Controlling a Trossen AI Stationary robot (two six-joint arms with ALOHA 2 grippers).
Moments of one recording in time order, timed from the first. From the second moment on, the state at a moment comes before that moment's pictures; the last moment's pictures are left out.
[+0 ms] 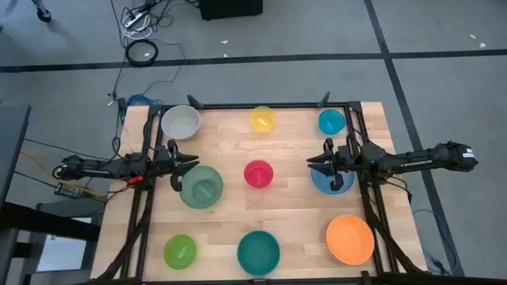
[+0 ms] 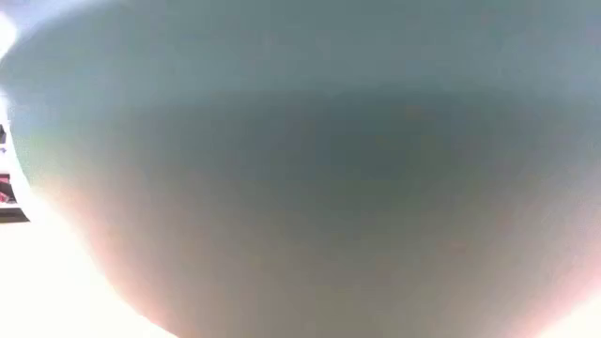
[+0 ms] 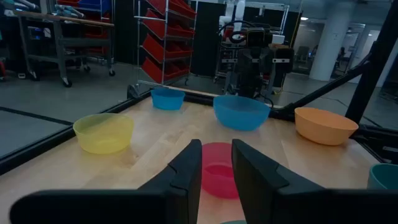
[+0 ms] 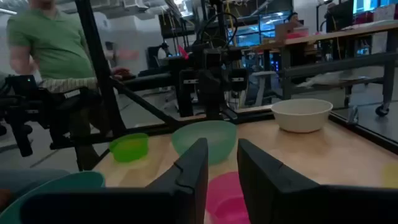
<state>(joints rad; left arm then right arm) -0.09 0.04 0.01 0.06 -0.33 -0.14 -0.04 0.52 0.02 0.63 -0.04 0.16</state>
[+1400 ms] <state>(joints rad) -0.09 0.04 0.01 0.22 -0.34 -0.30 -0.04 0.52 0.02 0.88 -0.05 0.22</state>
